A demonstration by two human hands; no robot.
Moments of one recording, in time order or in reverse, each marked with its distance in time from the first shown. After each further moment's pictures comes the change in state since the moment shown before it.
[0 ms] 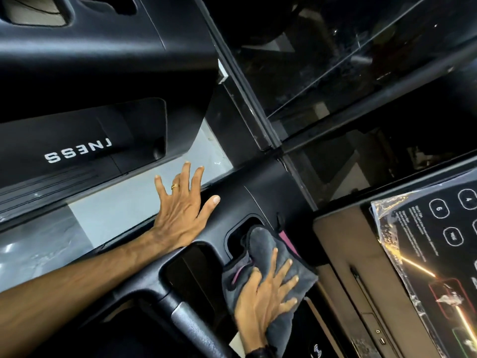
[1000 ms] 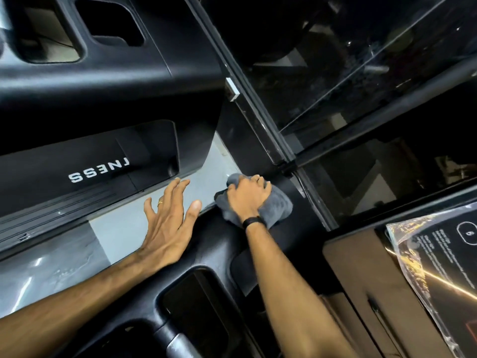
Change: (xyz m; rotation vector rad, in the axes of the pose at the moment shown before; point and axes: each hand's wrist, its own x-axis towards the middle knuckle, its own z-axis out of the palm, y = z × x) left_hand 0.000 -0.013 -0.012 -0.346 0.122 -0.124; right_hand 0.169 -0.183 0.009 -0.342 -0.043 -0.520
